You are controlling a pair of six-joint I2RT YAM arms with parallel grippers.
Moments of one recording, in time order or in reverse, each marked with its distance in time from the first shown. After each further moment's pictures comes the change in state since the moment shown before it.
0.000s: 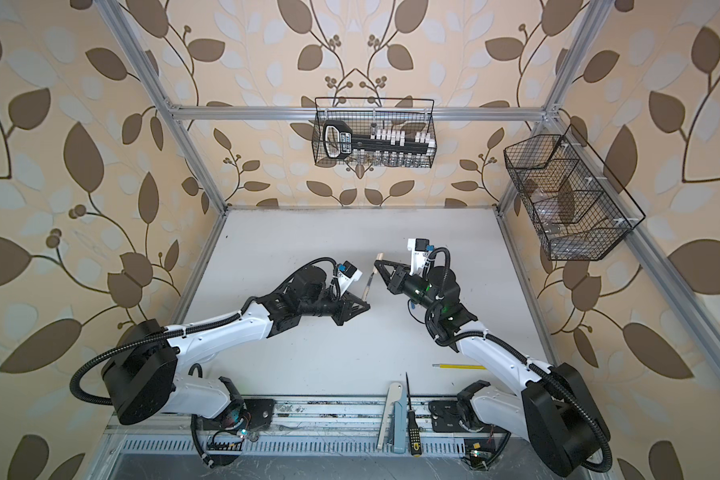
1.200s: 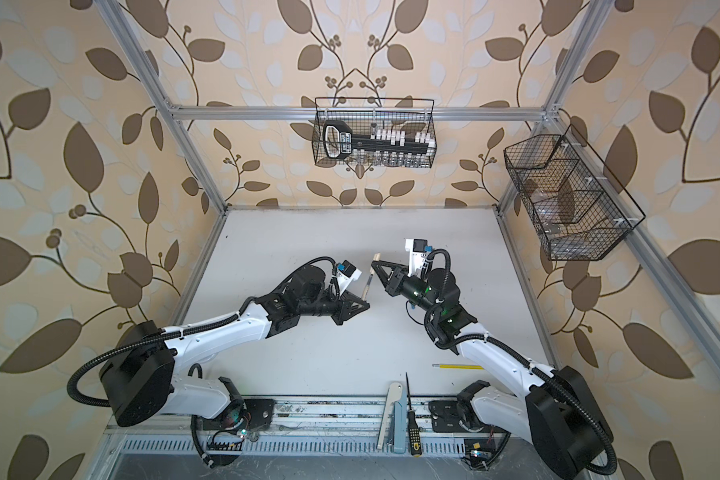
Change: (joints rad) left arm 0.000 -0.013 0.000 -0.001 -0.004 0.000; right arm 0.035 -0.019 -0.002 0.018 0.006 -0.007
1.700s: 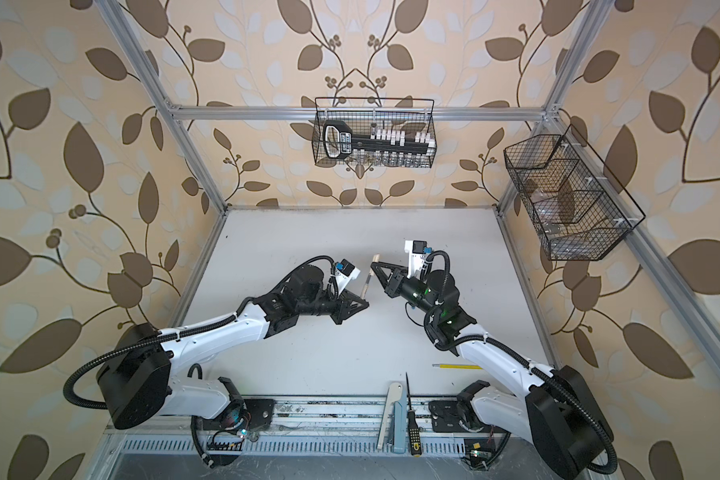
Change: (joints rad) left arm 0.000 -0.022 0.000 -0.006 -0.009 -0.002; right arm 0.006 0.000 -0.012 0.016 0.011 0.000
